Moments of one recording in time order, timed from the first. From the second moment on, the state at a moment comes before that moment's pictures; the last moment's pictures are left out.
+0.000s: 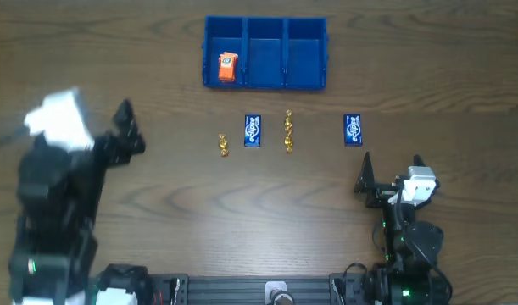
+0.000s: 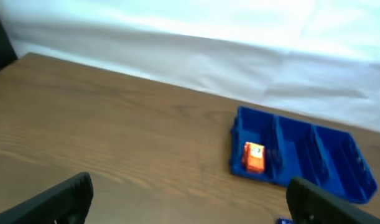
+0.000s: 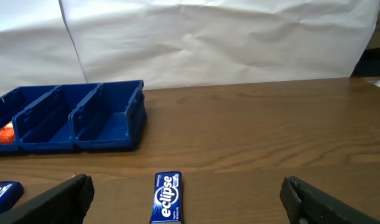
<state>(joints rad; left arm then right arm) -0.09 0.66 0.87 -0.52 -0.13 -0.25 -0.04 0.01 0.01 -0.08 0.00 0.06</state>
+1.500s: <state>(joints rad) -0.01 0.03 0.02 -0.11 0.18 -0.01 -0.04 0.01 0.01 -0.08 0.00 0.06</state>
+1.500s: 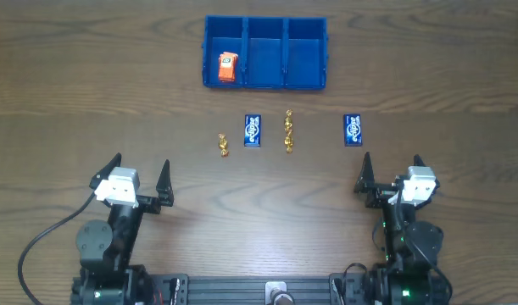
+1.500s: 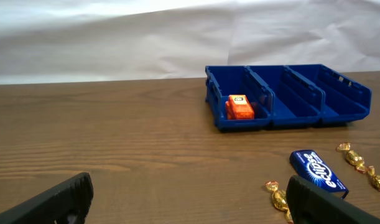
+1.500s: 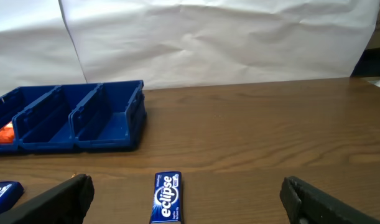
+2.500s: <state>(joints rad) -0.01 0.03 0.02 -0.11 0.18 -0.01 -0.04 0.01 0.01 -0.08 0.00 0.06</state>
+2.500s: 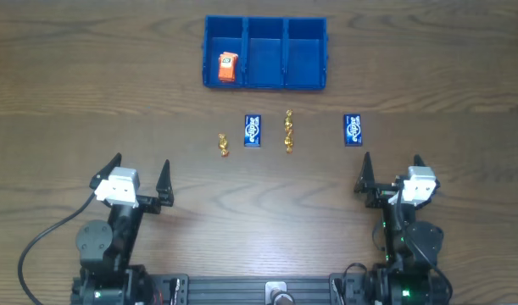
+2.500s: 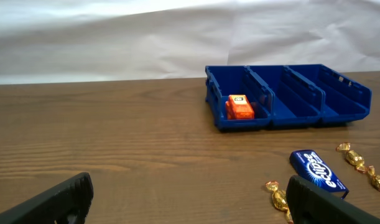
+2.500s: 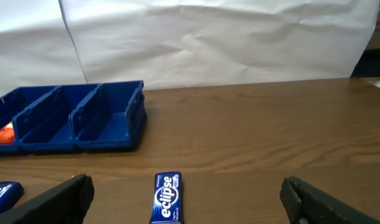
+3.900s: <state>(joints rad) -0.01 0.02 0.03 -0.11 0.18 -0.01 0.04 1.83 1.23 -0.81 -0.06 0.01</state>
